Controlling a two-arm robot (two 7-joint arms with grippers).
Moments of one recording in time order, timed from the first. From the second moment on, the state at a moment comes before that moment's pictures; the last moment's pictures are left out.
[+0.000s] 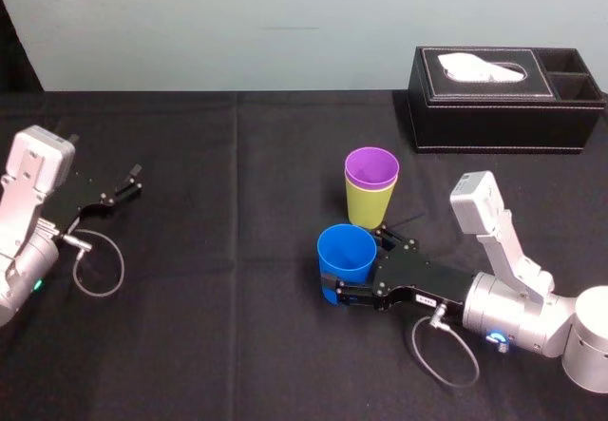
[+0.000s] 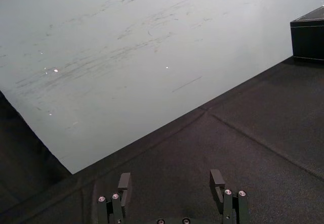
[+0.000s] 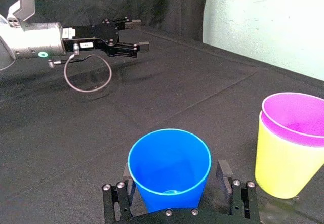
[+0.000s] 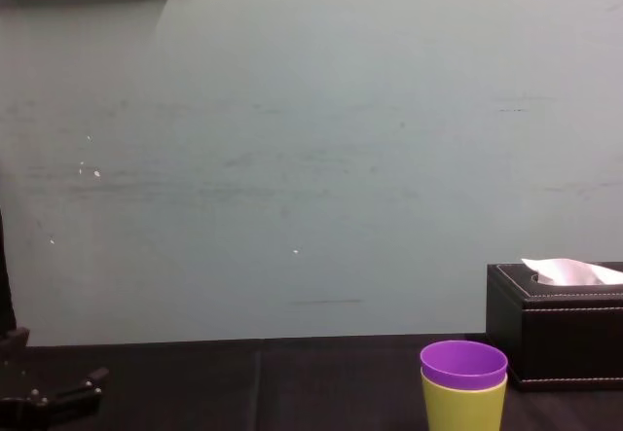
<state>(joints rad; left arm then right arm) -0.20 0.60 0.45 -1.41 -0.25 -0.12 0.03 0.19 0.53 -0.49 -1.45 0.43 -0.01 0.61</state>
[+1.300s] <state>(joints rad) -0.20 0.60 0.45 -1.41 -0.25 -0.12 0.03 0.19 0.54 -0.49 -1.48 0.44 -0.01 0.61</state>
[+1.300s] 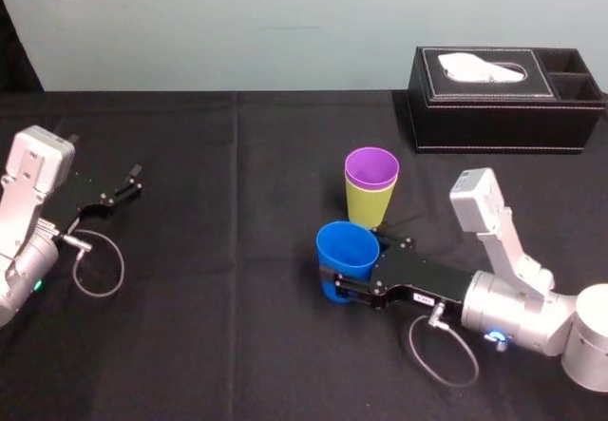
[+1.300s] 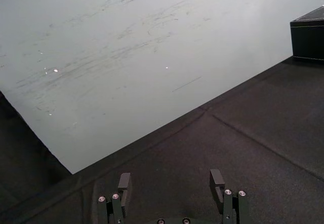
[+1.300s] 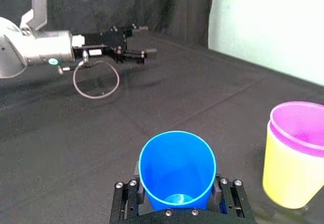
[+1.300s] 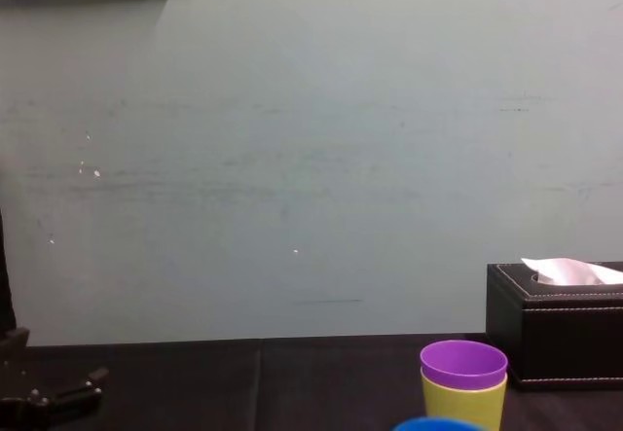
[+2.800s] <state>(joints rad) -0.20 0.60 0.45 -1.41 -0.25 -0.12 0.03 0.37 0.50 -0.42 -1.47 0.56 0.13 0.48</state>
